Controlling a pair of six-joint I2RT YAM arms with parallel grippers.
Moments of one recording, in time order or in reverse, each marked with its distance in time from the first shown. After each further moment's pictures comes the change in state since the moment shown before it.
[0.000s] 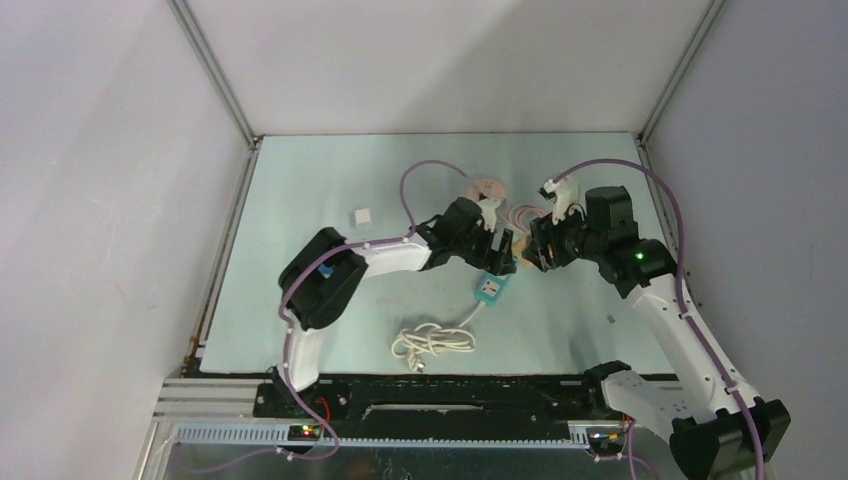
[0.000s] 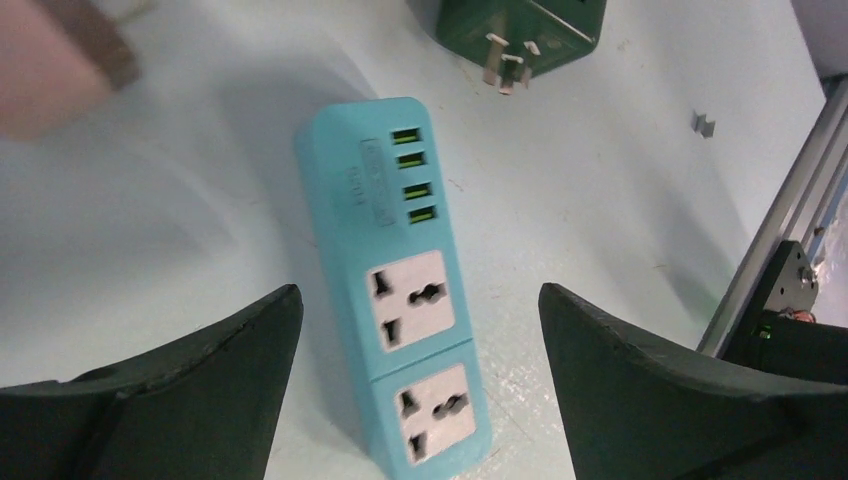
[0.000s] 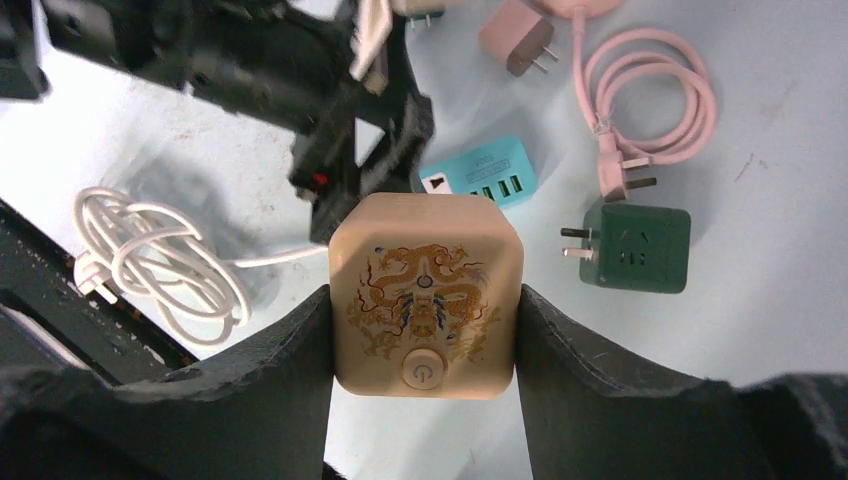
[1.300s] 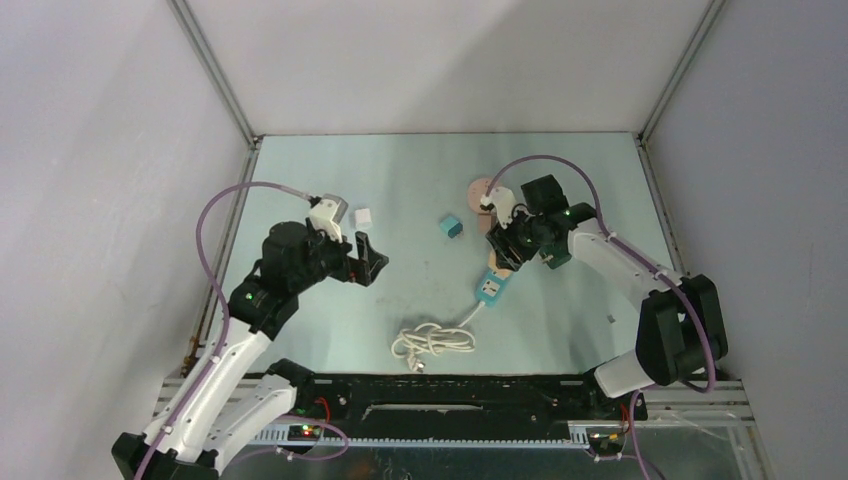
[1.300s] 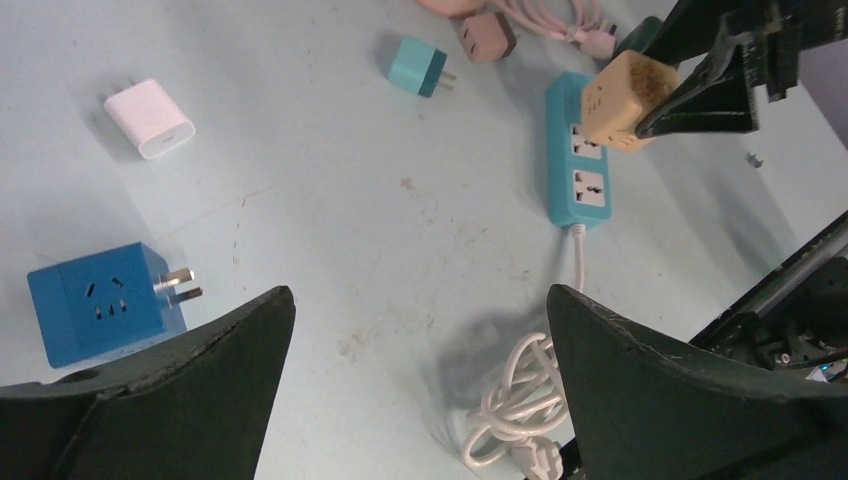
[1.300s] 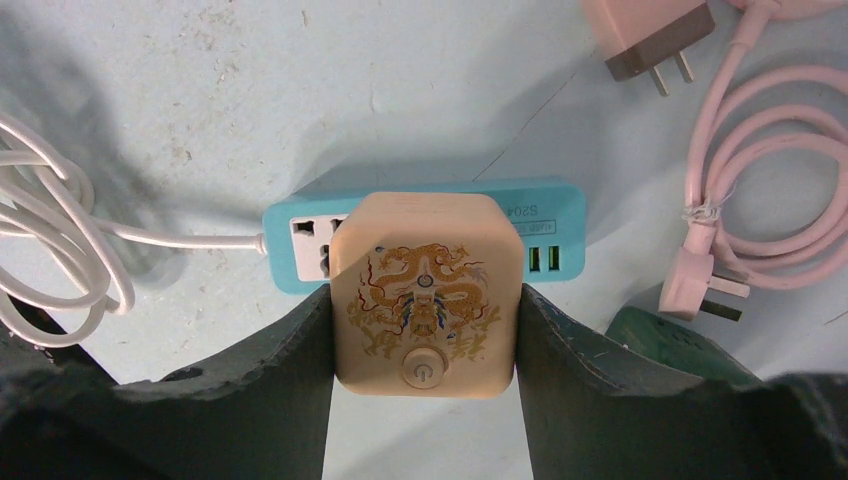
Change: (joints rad) left arm 0.442 -1.270 -0.555 -0.471 -0.080 0.202; right arm 0.117 0.480 0.071 0.077 -0.017 -0.286
